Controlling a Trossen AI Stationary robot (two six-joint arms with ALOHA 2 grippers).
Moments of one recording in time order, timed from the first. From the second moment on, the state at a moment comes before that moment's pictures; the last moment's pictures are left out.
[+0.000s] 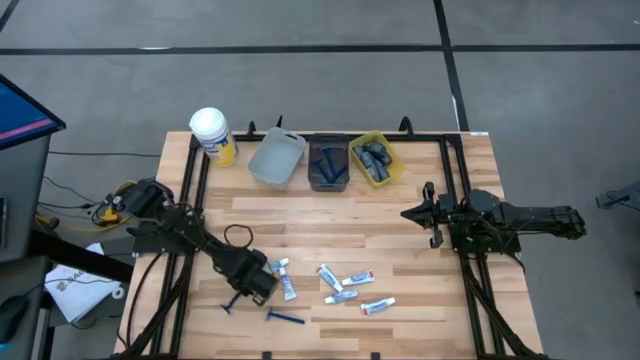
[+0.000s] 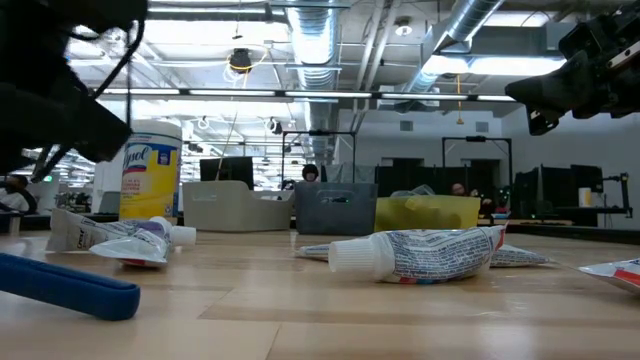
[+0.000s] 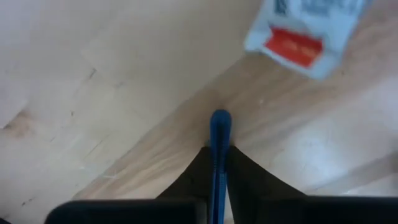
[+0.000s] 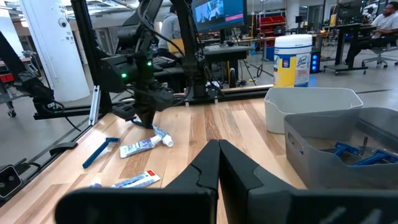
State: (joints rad) left arm -0.52 1.76 0.92 -0.81 0.12 -1.46; right arm -0.02 0.03 0.01 0.01 0.00 0.10
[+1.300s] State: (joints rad) left arm 0.34 1.43 1.12 -0.04 -0.24 -0.81; right arm -0.02 0.03 0.01 0.01 0.00 0.10
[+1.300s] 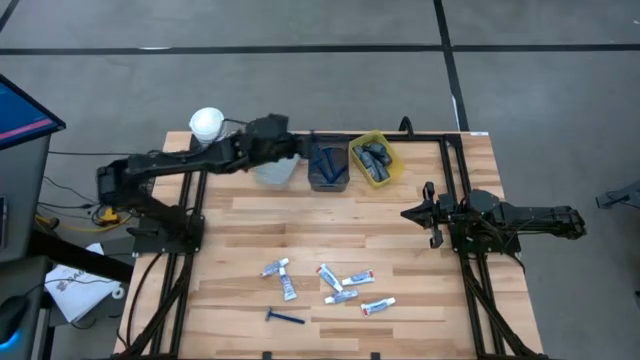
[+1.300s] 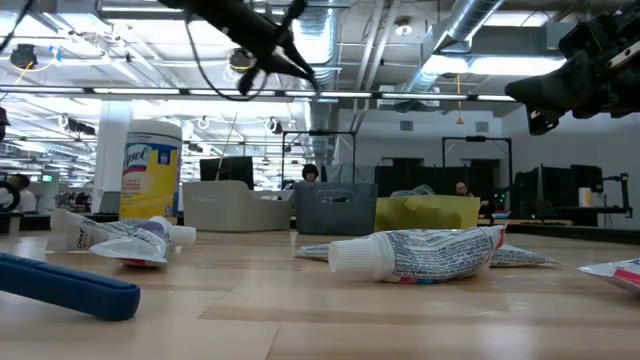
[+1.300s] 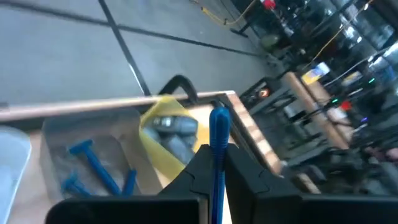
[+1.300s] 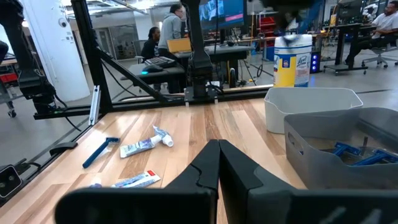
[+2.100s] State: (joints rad) left arm 0.37 1.88 1.26 -0.03 -0.31 -0.44; right arm -0.02 0.03 0.01 0.01 0.00 0.10
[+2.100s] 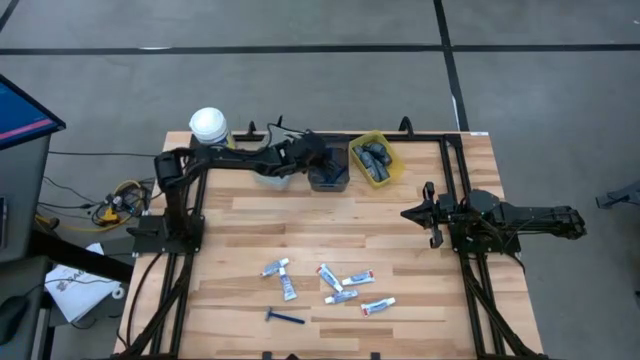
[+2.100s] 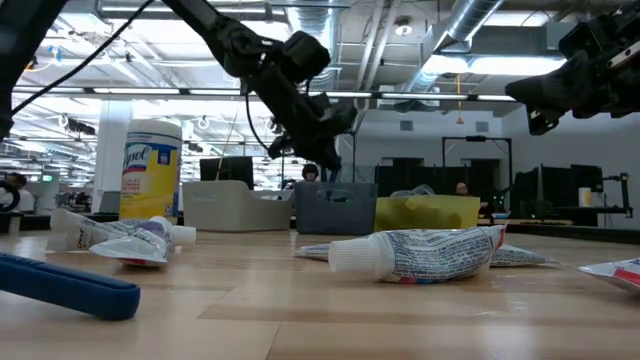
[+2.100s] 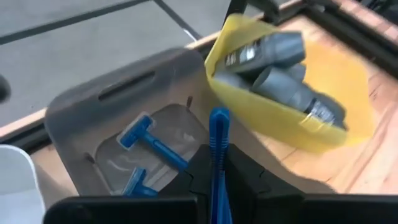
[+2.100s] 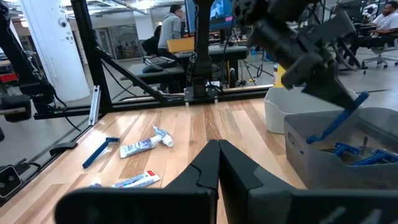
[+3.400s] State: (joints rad) left arm -0.12 1.19 1.02 -0.20 0.17 0.03; right arm -0.02 0.03 0.01 0.01 0.00 0.10
